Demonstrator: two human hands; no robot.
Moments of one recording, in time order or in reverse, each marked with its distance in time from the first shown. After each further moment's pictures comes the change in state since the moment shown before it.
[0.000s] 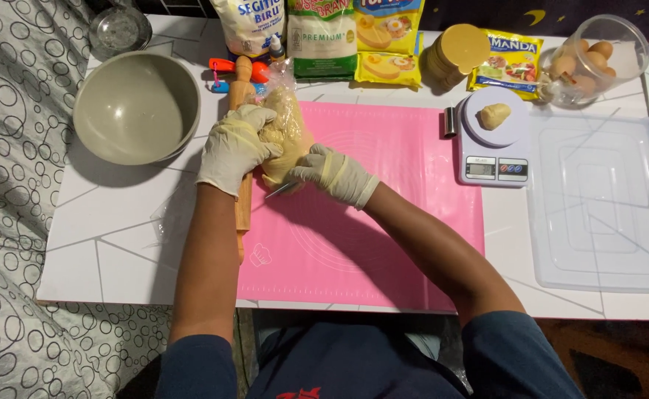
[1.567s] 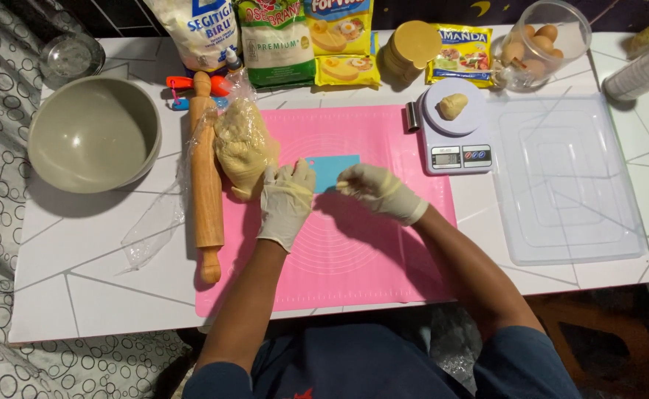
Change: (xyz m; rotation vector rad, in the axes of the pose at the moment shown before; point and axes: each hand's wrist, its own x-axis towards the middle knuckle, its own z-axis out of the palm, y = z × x) left_hand -0.037 0.139 0.089 0.292 0.162 0.263; right_hand -0.124 -0.025 -0.092 1.054 -0.026 0.893
